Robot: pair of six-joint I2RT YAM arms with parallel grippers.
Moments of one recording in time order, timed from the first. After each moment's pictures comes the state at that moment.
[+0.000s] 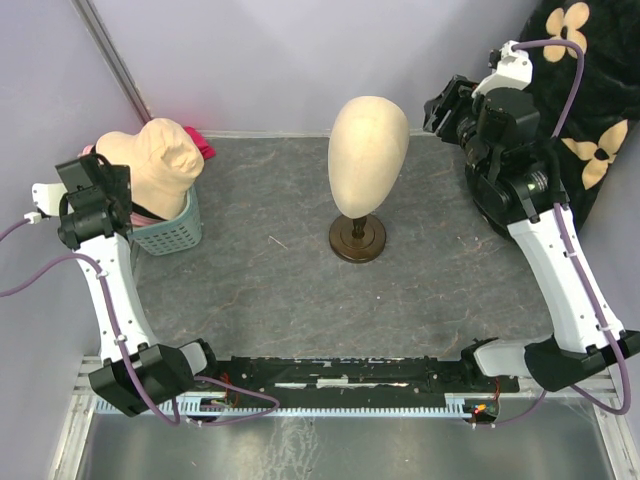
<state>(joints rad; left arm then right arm) 0.44 1.17 1.37 -0.82 -0.21 -1.15 0.39 1.33 1.77 -0.53 0.32 0.37</state>
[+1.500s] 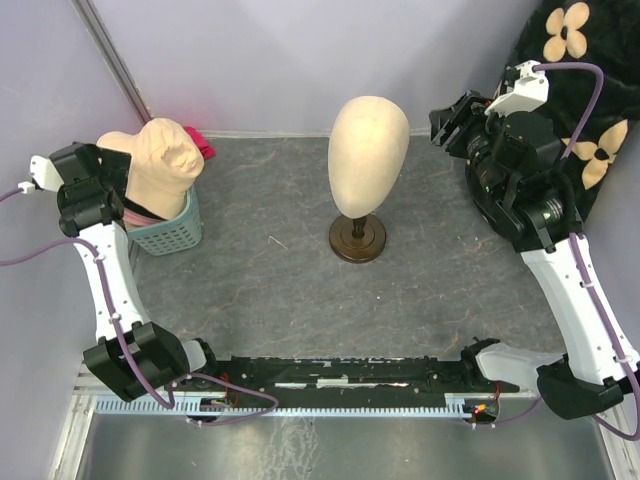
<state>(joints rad) 0.47 1.26 1.36 -0.57 -0.12 -0.93 0.40 1.18 1.62 -0.46 0.29 0.39</state>
